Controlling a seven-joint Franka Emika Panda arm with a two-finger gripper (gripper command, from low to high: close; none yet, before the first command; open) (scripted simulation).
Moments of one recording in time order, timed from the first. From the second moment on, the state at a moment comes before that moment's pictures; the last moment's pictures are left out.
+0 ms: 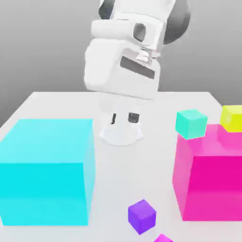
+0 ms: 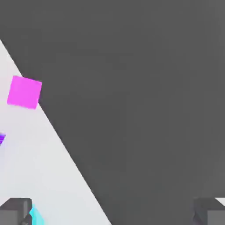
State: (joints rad) arm 0.10 -0.20 -0.07 -2.46 -0.35 2.53 -0.12
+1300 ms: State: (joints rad) arm 0.07 0.19 0.05 -2.59 -0.03 2.78 -1.22
